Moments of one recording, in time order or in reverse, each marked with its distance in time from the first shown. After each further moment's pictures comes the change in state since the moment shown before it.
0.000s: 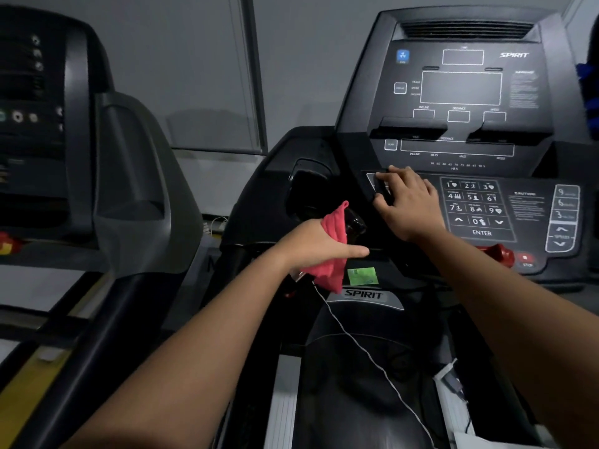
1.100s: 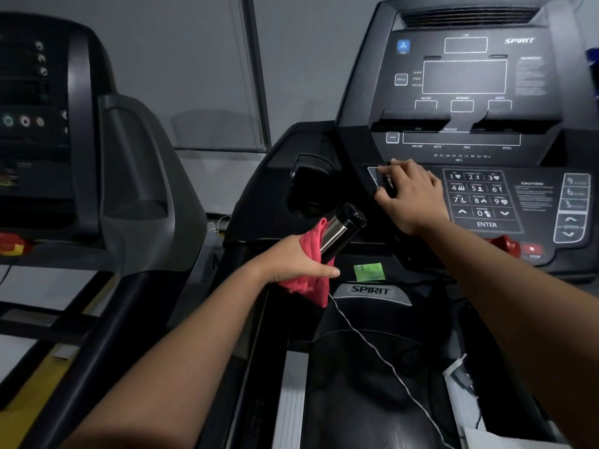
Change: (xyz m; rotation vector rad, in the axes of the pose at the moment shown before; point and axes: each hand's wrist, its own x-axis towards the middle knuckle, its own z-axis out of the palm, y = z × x) left_hand -0.016 -0.042 -0.002 -0.106 -0.106 -0.054; right_hand 0.001 0.001 -0.002 0.022 -0.011 -0.010
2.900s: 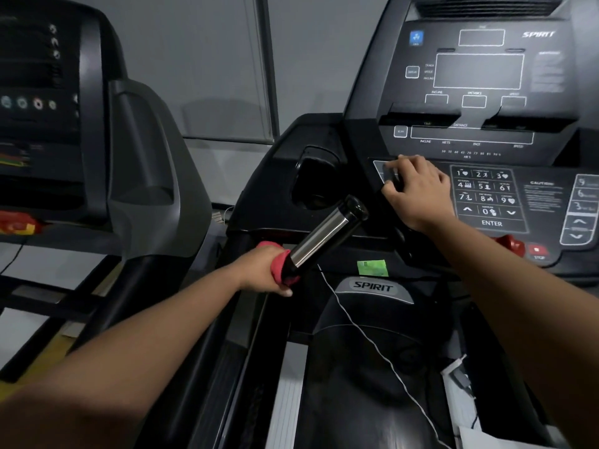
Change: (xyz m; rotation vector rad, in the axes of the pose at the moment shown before) left_hand 0.007 -0.076 -0.017 0.446 0.036 0.122; right_hand -0.002 0.000 -0.004 0.044 0.008 0.010
